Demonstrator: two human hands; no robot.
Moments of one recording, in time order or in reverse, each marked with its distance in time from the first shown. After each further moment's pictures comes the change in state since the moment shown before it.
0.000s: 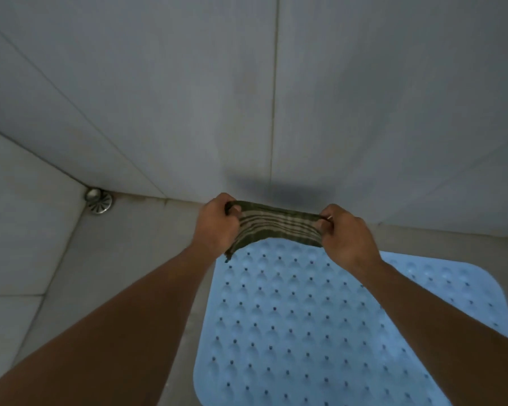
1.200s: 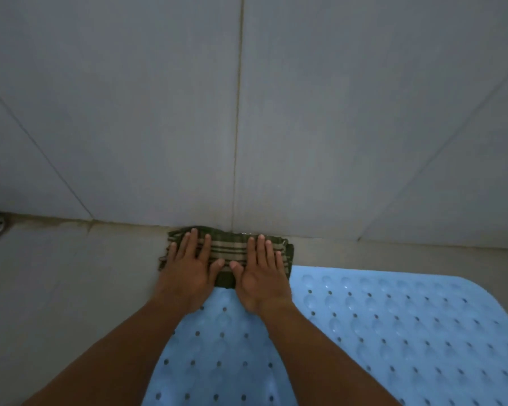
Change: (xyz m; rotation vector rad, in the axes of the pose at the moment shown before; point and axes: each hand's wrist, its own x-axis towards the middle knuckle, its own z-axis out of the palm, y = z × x) left_hand 0.059 -0.147 0.129 0.703 -0.094 0.406; right_hand 0.033 0.031 0.202 -0.323 -0.027 -0.104
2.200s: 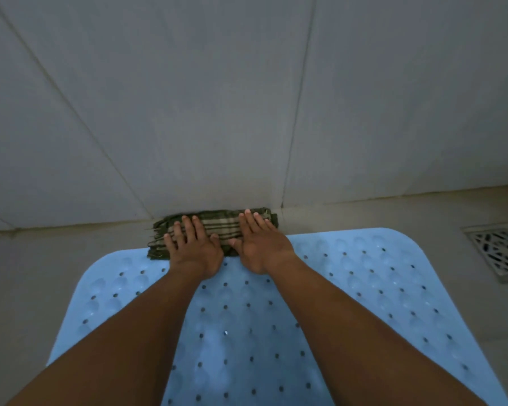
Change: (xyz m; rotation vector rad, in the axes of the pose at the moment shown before) left_hand 0.022 0.196 0.023 0.055 -0.151 -0.292; right_hand -0.008 0.172 -0.060 -0.024 -0.176 -0.109
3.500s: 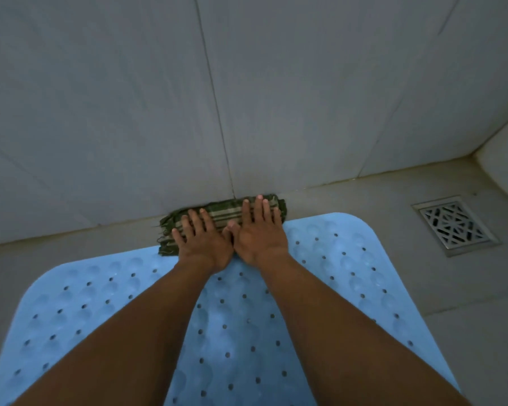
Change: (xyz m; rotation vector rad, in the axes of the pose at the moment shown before) left_hand -0.021 0.106 0.015 0.064 -0.070 0.105; right_hand -0.031 0.074 -0.005 0.111 0.143 0.259
